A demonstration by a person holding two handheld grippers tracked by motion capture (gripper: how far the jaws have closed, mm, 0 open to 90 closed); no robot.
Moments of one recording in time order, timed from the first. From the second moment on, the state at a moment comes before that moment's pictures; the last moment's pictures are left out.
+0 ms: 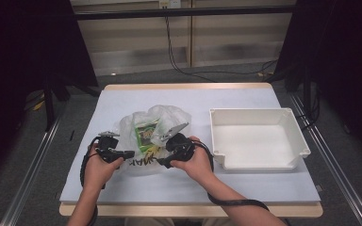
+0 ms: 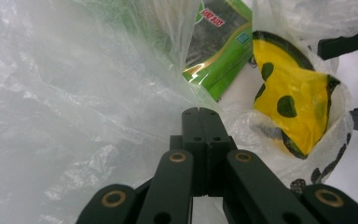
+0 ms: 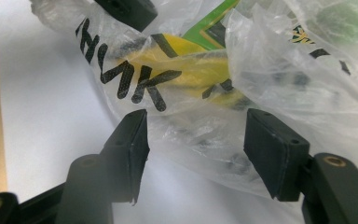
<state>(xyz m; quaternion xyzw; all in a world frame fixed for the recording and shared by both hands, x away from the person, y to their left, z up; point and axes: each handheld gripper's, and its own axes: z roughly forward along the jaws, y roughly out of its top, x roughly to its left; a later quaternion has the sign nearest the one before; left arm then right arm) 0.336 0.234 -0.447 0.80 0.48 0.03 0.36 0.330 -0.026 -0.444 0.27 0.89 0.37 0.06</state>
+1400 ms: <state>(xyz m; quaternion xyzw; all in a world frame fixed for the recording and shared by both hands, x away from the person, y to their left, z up) 0.343 0.239 -0.450 0.79 0.49 0.03 0.35 0.357 -0.012 -0.471 0.22 0.91 0.34 0.03</state>
